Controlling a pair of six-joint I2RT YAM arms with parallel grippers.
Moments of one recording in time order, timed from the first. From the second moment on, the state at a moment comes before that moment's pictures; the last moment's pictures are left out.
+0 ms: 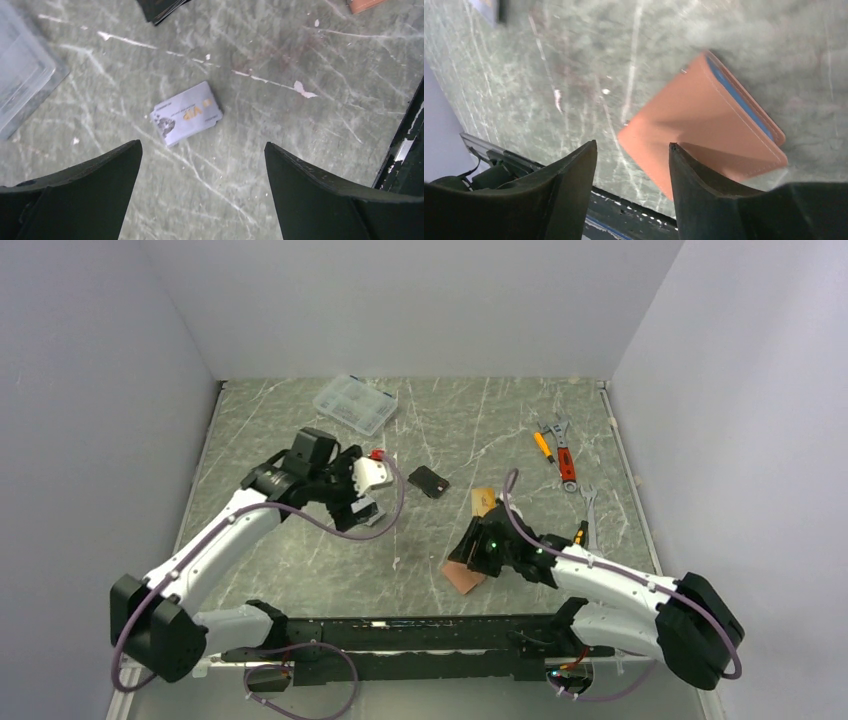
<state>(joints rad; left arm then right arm) -0.51 1.23 1.04 -0.68 0.39 0.71 0.78 1.04 0.39 -0.19 -0.01 1.14</state>
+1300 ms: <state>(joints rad) 0.16 1.26 0.40 0.33 0.58 0.17 0.15 1.31 0.41 0.44 0.56 0.17</state>
